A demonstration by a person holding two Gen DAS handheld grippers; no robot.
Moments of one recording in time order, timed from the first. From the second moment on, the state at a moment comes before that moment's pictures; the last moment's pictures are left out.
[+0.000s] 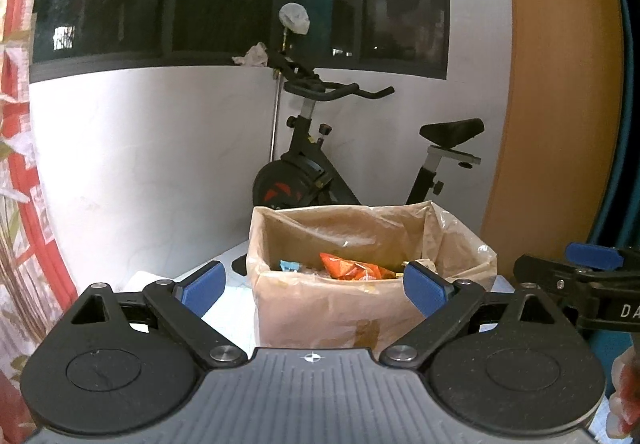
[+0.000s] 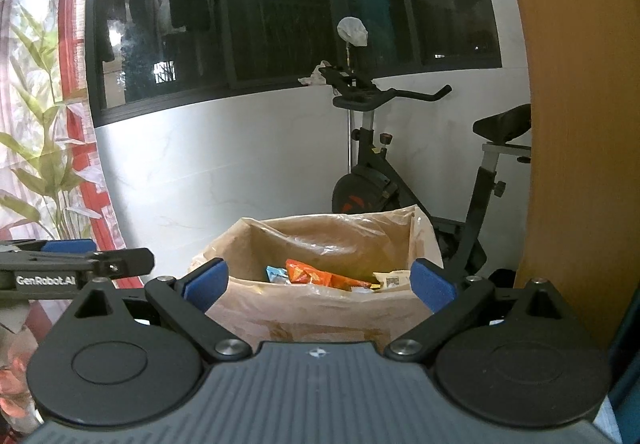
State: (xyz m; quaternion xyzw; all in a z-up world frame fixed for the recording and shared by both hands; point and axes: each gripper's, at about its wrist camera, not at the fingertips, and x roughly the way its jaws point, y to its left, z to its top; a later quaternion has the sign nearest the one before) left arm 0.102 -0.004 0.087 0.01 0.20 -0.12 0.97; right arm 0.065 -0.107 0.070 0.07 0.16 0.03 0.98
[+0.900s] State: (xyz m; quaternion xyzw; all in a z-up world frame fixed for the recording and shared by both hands) left arm 0.089 0.000 0.098 0.02 0.18 -0.10 0.98; right arm 0.063 -0.109 0.069 0.07 0.16 0.02 0.98
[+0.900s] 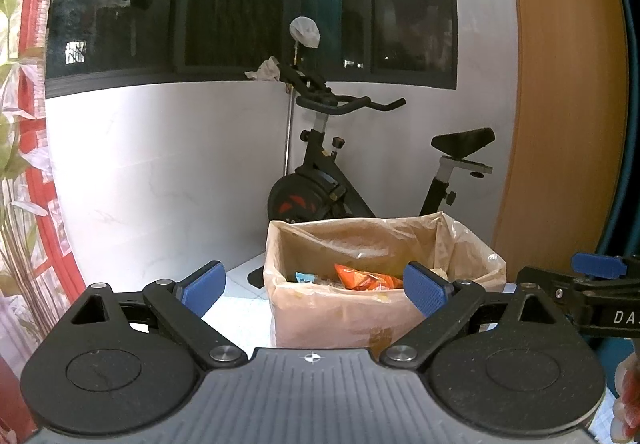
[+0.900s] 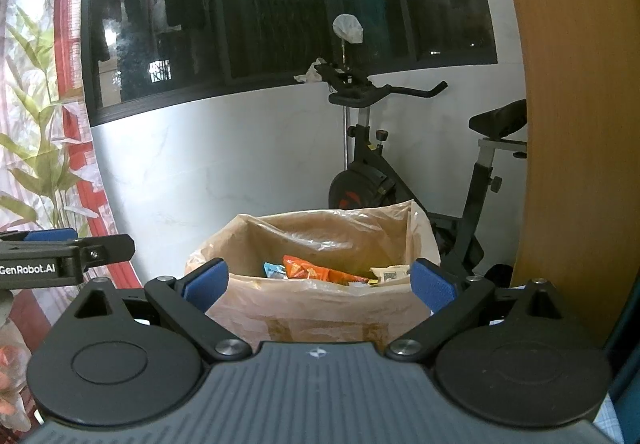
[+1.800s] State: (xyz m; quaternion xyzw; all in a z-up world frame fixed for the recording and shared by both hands) left arm 0.086 0.013 0.102 0.01 0.18 -0.11 0.98; right arm 0.061 -0.107 0.069 0.07 0.16 0.02 0.98
